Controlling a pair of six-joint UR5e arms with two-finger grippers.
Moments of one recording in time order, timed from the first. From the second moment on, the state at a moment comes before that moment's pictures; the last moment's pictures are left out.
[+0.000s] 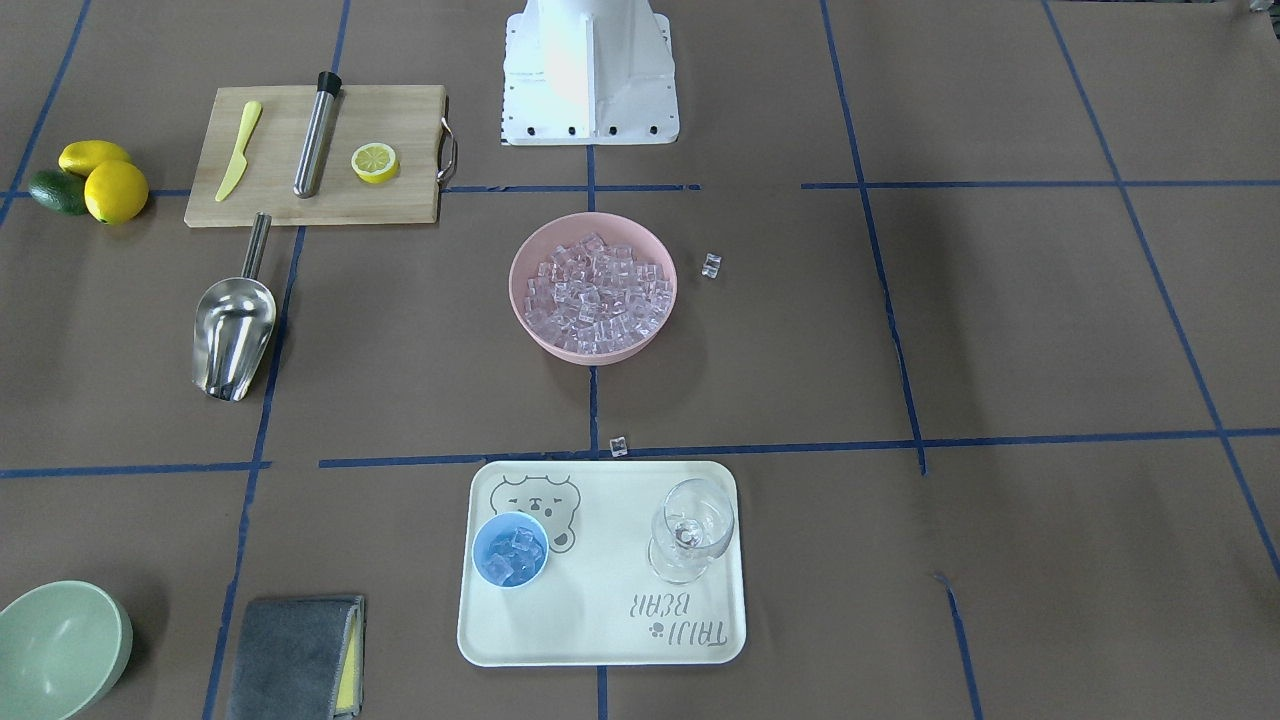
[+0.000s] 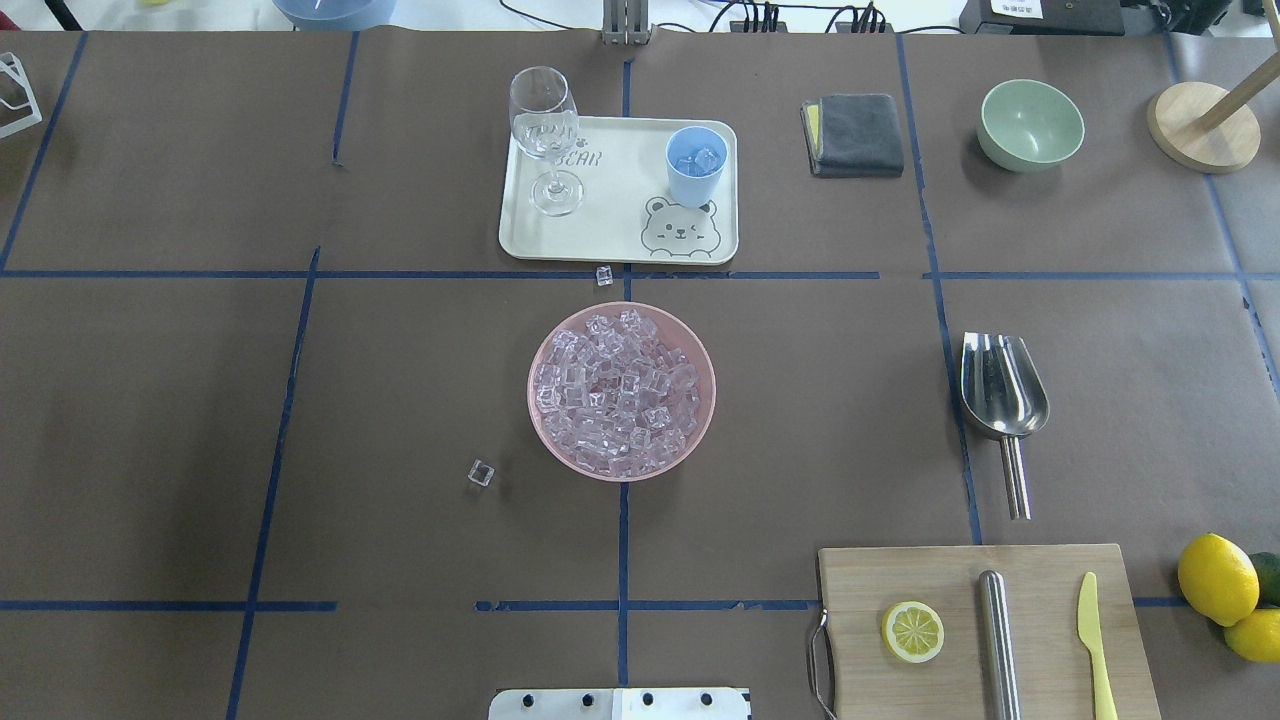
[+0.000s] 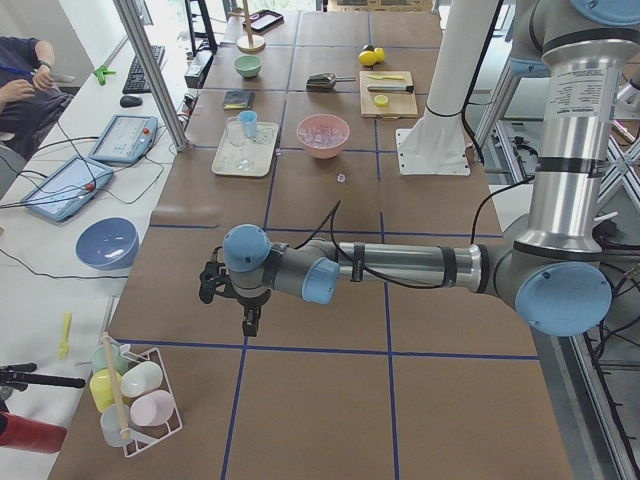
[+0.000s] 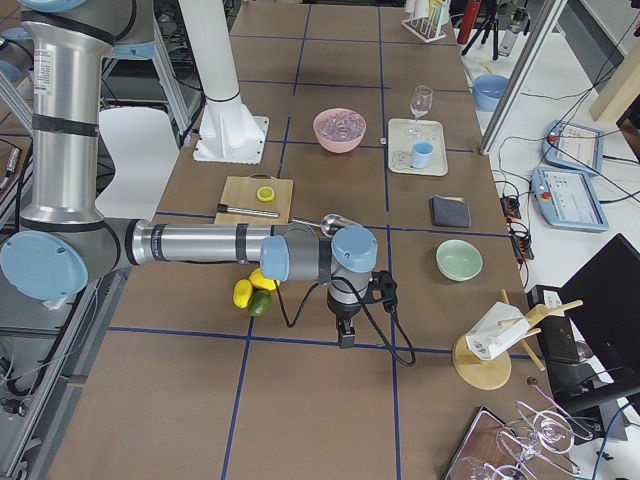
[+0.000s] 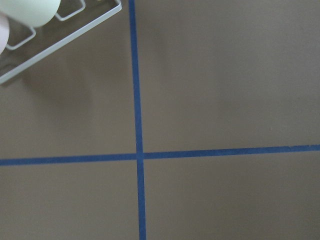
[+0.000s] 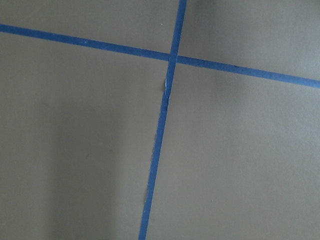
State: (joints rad) left arm -1.51 -1.60 -1.54 -1.82 -2.42 -0.25; right arm 1.52 -1.69 1.72 -1.59 2.29 -0.11
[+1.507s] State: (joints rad) left arm -1.58 -1.48 -1.62 -1.77 -2.38 -0.05; right arm 1.52 -1.70 1.73 -1.59 2.29 -0.10
